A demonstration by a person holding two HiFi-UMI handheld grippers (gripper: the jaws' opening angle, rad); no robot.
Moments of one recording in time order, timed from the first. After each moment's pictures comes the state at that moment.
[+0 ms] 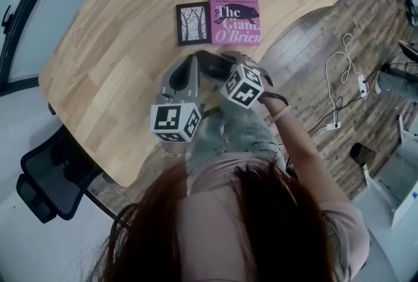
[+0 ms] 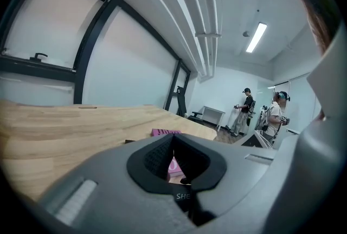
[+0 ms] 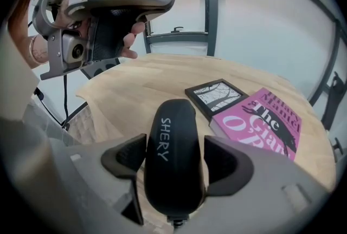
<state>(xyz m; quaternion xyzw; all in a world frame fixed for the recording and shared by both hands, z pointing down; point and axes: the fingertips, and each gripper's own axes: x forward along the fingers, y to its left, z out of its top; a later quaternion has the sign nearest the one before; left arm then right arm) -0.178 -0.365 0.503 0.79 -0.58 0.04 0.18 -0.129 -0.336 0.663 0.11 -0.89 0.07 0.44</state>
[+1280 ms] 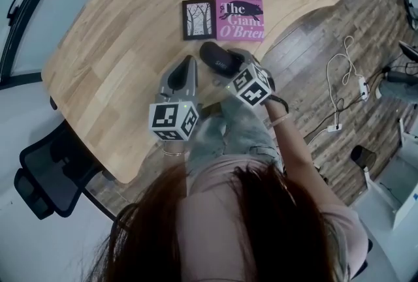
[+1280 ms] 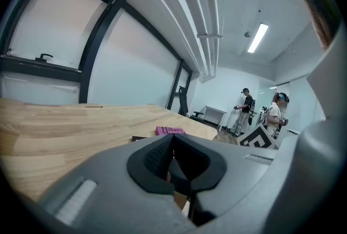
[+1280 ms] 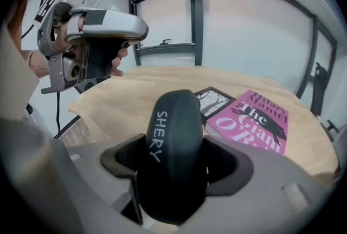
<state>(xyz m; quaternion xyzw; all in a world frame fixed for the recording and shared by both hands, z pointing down) -0.198 -0.337 0.505 0.78 -0.59 0.04 0.19 -0.127 -0.332 0.646 0.18 -0.90 0.10 0.39</state>
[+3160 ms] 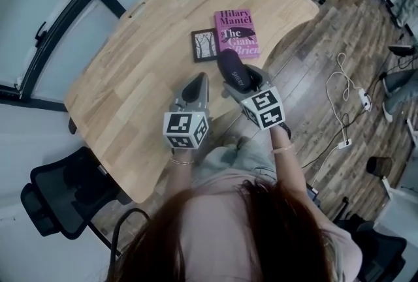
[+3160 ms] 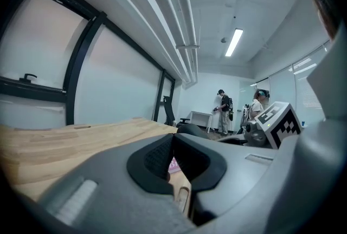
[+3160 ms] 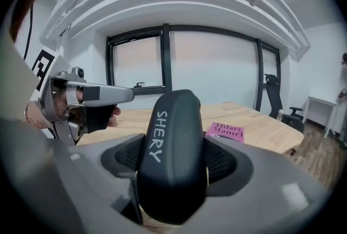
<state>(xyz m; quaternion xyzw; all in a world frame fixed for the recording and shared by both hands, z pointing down) -0.181 -0.273 0.440 0.84 -0.53 0.03 0.11 -0.100 -0.288 0.505 0.38 -0.90 0.11 0.19</state>
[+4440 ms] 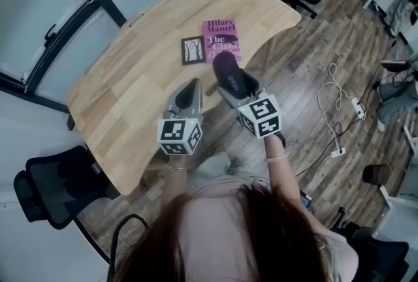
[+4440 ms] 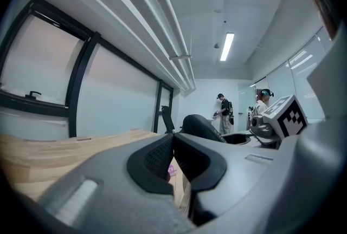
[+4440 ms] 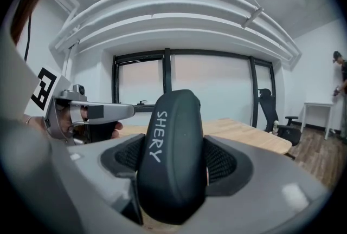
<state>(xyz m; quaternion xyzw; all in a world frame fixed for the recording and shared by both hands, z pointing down) -0.123 -0.193 0.383 0.83 -0.55 0.01 0.05 -0.037 -0.213 0.428 0.39 -0.91 0.07 0.10</state>
